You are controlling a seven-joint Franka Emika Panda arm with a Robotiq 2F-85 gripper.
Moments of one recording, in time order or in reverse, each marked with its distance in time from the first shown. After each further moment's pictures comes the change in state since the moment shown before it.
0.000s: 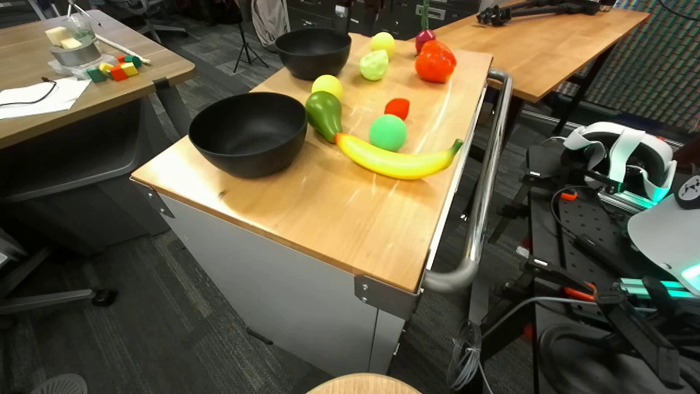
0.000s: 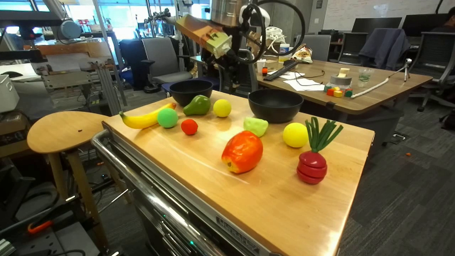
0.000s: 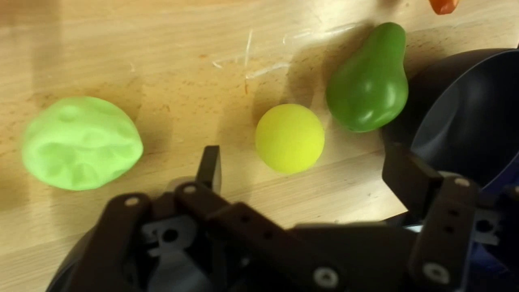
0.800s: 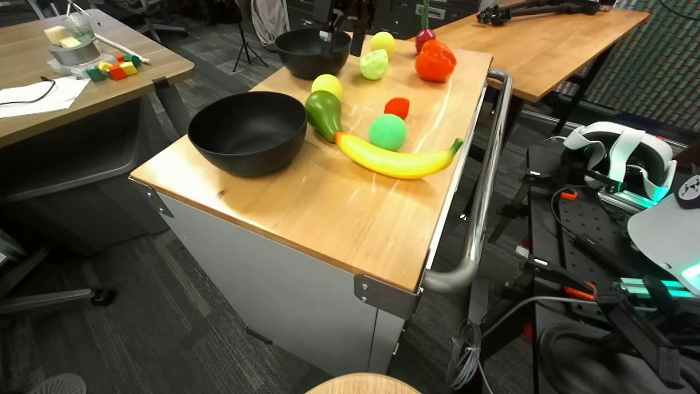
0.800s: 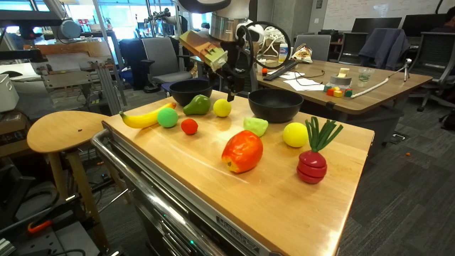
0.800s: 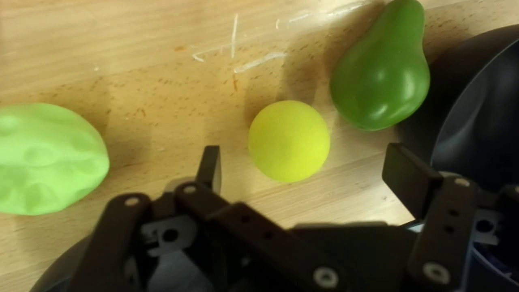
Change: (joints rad) arm 0.001 0.072 0.043 0.012 -0.004 0.080 0.079
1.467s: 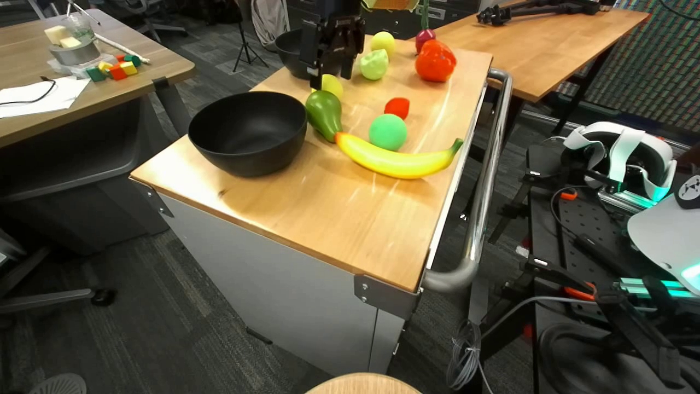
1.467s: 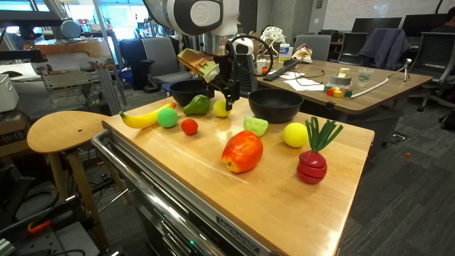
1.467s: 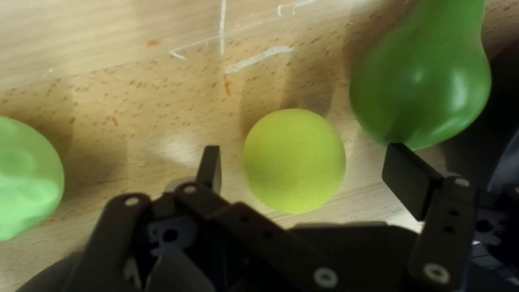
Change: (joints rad) arm 0.043 0.082 0.029 0.000 -0.148 0.125 0.178
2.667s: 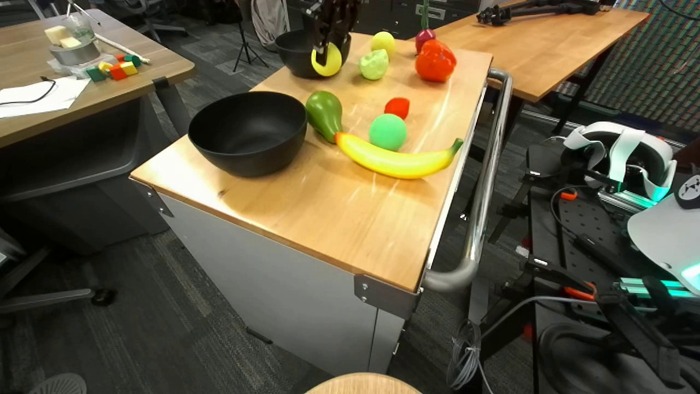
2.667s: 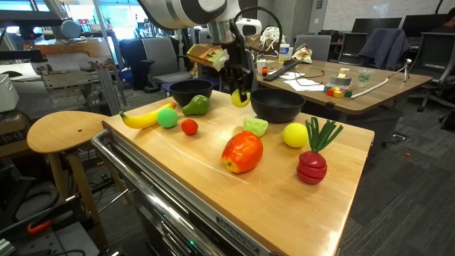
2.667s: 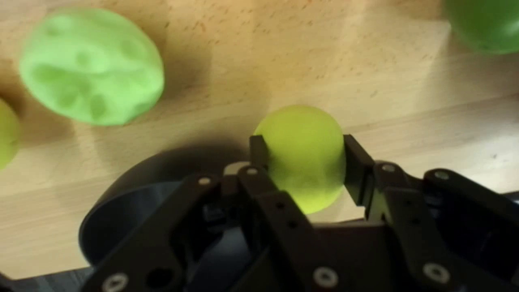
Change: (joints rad) arm 0.023 -0.032 -0.058 0.004 -0.257 0.109 0.203
